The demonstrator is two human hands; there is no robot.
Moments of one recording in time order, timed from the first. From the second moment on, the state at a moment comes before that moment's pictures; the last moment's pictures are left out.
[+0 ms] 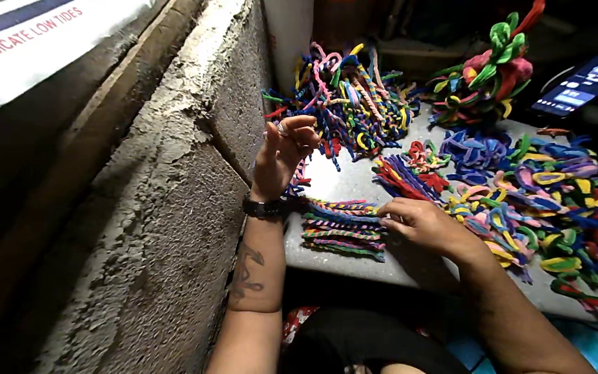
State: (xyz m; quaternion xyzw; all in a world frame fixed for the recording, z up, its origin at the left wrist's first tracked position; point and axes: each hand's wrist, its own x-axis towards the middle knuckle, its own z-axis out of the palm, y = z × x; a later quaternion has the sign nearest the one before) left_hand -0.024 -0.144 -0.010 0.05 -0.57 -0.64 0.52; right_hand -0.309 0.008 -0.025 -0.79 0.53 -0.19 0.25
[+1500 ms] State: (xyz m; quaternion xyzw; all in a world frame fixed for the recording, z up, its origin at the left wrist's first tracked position) left_hand -0.023 -0.045 -0.008 0.23 -0.51 -0.69 0.46; right_hand -0.300 0.011 0.007 -0.71 0.55 -0.33 0.27
